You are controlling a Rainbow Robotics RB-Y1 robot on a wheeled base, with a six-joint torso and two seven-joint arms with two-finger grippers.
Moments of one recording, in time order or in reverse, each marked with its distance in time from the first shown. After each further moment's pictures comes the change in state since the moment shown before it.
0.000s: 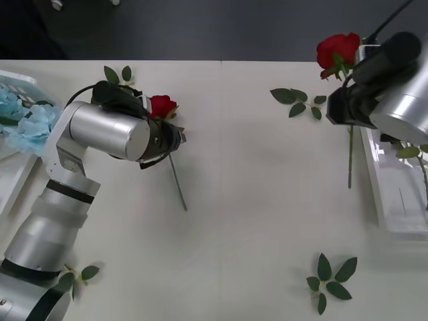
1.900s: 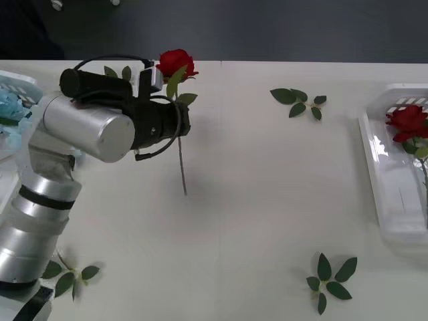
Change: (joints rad) right arm 0.636 -0.140 -0.614 0.258 -0.199 -0.421 0.762; left arm 0.076 0.076 0.002 -0.309 0.206 -0.058 -0.179
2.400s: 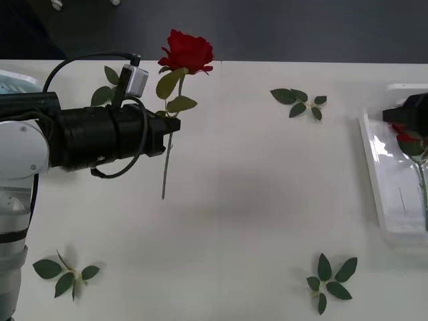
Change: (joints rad) right arm -0.014 0.168 -0.173 -0.470 -0.147 0.194 0.000; left arm 0.195 -0.020 0.261 -0.143 0.620 0.000 -0.836
